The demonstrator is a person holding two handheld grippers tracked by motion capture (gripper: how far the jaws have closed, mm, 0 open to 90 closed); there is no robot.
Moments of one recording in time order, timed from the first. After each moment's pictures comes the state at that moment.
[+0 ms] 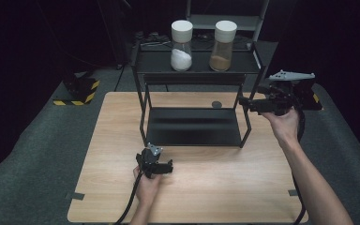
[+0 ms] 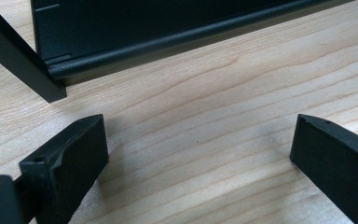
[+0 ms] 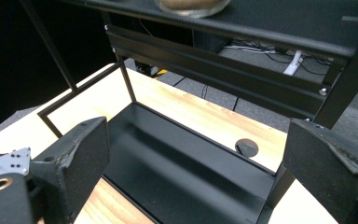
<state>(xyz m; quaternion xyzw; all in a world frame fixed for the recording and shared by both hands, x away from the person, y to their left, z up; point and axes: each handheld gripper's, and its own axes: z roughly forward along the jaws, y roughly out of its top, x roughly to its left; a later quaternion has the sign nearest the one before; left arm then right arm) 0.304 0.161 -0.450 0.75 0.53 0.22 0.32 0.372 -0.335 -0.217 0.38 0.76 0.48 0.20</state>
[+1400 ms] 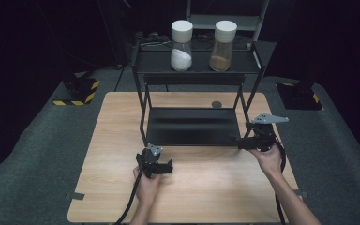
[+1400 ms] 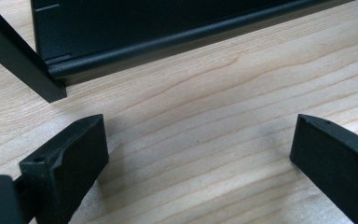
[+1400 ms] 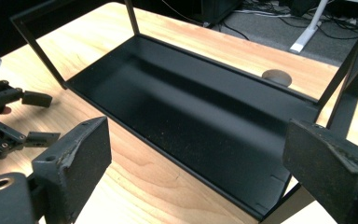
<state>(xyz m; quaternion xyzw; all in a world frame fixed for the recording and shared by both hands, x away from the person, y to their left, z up) 0.304 0.161 -0.450 0.75 0.53 0.22 0.32 0.349 -0.326 -0.330 0.39 0.79 0.45 0.18</state>
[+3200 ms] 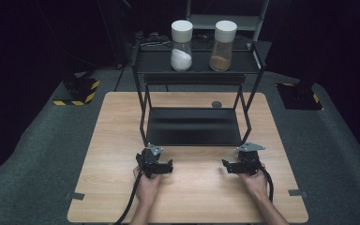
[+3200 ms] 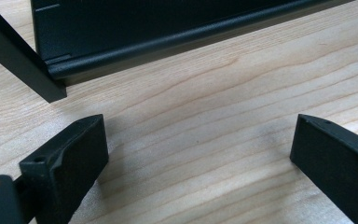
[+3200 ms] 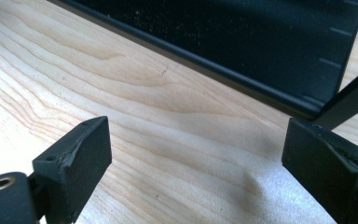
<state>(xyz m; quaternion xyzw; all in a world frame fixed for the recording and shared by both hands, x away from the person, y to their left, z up) 0.304 0.160 -0.450 0.75 0.53 0.22 0.32 0.332 -0.295 -0.433 0.42 0.81 0.36 0.19</state>
